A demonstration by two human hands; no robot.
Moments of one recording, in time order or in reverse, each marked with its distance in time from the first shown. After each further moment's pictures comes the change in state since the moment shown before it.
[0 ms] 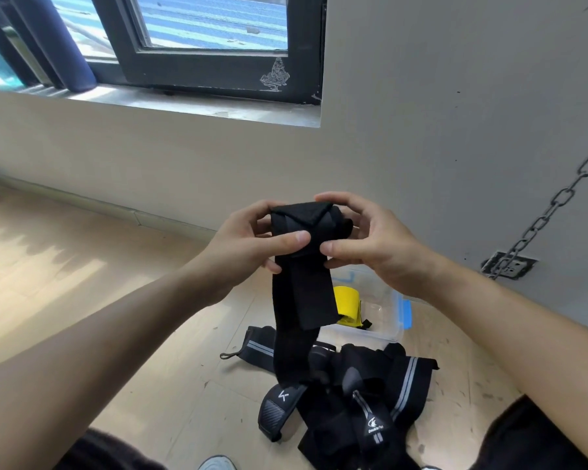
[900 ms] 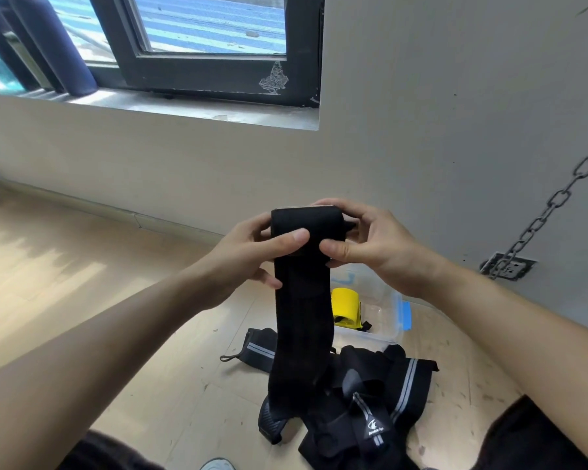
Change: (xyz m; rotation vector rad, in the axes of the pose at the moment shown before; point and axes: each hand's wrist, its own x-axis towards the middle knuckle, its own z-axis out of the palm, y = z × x) left_hand -0.004 0.003 0.001 0.019 -0.116 -0.087; right_hand 0.000 0.001 -0.005 -0.048 -0.035 -0.035
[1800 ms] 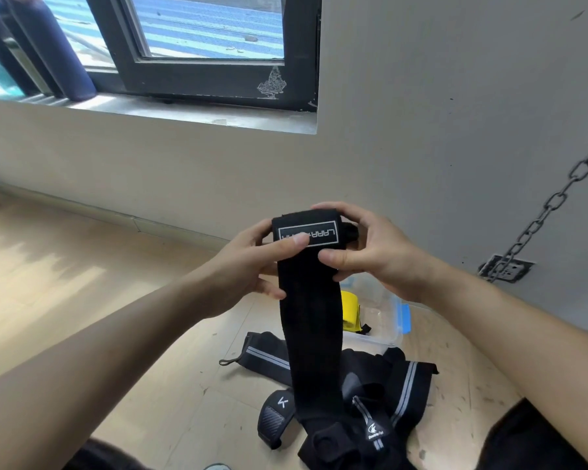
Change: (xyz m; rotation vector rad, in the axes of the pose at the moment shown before) left_hand 0.002 -0.004 0.004 -0.104 -0.024 -0.064; right_hand -0.003 0.001 -0.002 0.003 -0.013 0.049
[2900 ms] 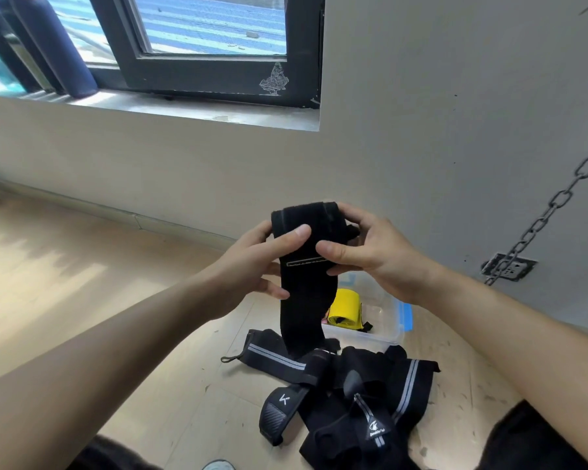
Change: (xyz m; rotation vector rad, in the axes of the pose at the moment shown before) left_hand -0.002 -0.001 0.005 0.064 0.058 -0.041; right_hand 0.001 0.002 0.009 0.044 0.041 -0.001
